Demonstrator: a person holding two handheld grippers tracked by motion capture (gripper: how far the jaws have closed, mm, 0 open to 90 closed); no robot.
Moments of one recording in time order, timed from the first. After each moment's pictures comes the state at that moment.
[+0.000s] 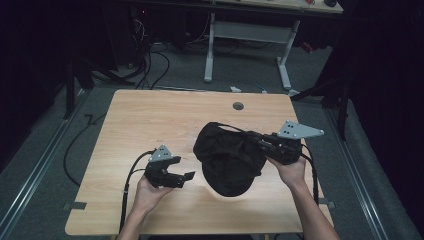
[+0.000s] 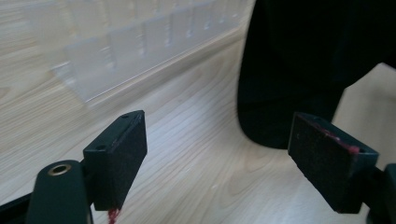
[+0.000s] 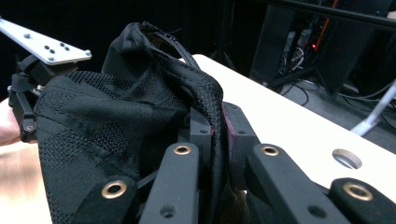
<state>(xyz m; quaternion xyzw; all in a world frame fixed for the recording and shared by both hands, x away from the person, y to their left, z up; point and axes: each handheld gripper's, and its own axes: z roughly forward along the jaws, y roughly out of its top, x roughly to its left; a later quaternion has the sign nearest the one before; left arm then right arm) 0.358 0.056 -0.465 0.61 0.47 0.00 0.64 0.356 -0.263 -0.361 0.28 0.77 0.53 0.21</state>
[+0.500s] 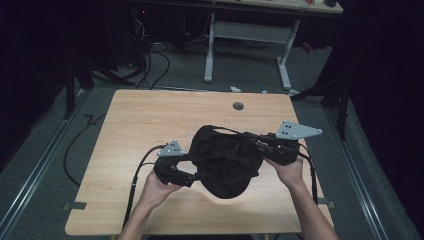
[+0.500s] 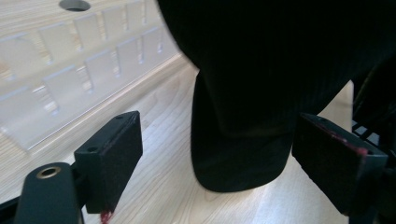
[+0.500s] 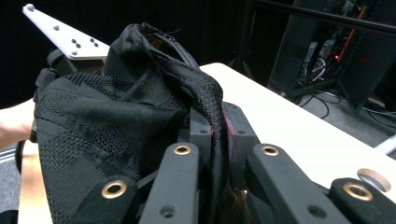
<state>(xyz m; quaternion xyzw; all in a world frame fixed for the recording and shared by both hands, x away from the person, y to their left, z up) 0.357 0.034 -0.445 0.63 0.43 -0.05 0.64 0.356 -0.256 -0.359 0.25 0.78 0.55 0.19</state>
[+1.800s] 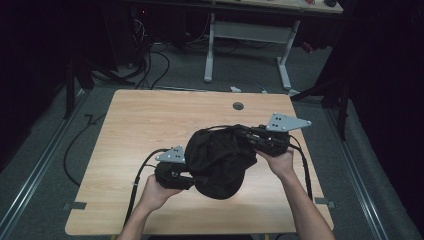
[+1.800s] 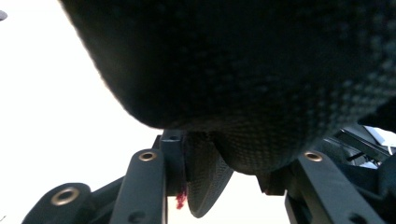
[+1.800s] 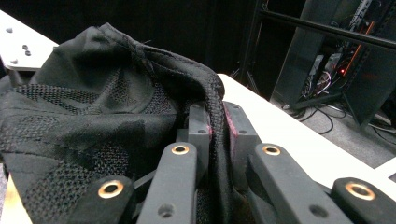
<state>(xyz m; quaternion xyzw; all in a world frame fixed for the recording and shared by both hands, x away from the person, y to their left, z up) 0.333 0.038 -0.434 0.66 0.36 -0.13 0.65 0.378 -0.239 -0.356 0.22 0.78 0.56 0.19</state>
